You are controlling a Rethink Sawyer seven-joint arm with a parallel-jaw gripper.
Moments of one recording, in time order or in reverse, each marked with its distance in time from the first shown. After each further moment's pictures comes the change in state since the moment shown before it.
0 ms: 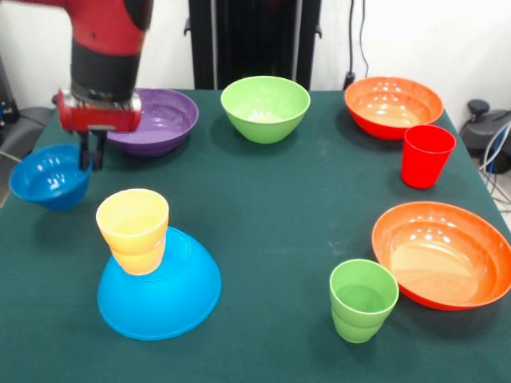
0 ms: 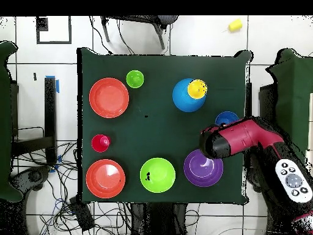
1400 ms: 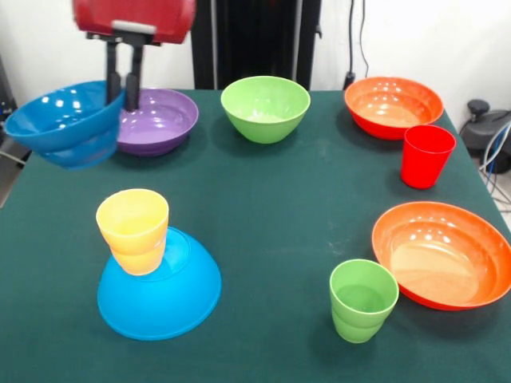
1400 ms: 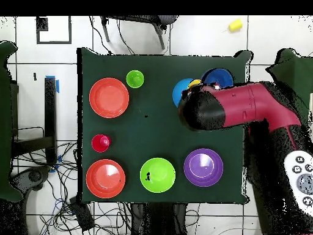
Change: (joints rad) arm 0.145 -0.260 0.039 -0.110 0.448 0.039 -0.099
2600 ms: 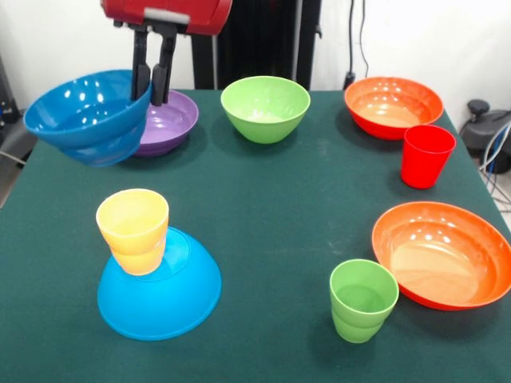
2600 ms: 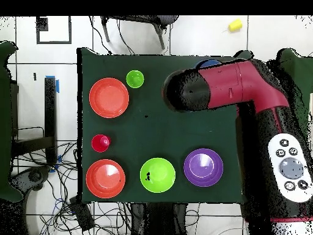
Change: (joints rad) arm 0.112 0.034 -0.058 -0.143 0.042 0.161 0.000
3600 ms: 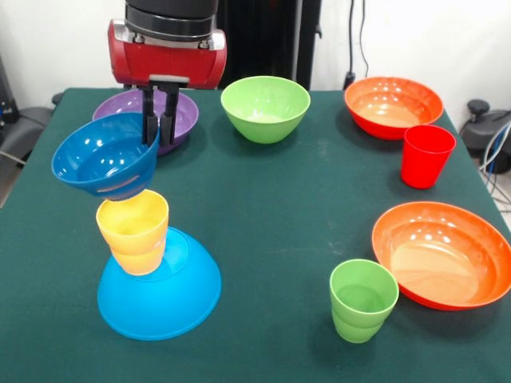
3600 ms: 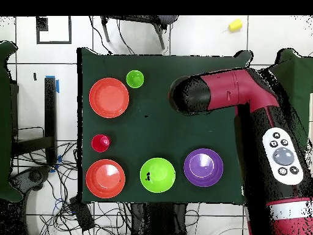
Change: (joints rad) arm 0.000 0.101 -0.034 -0.001 -0.002 0.000 0.000
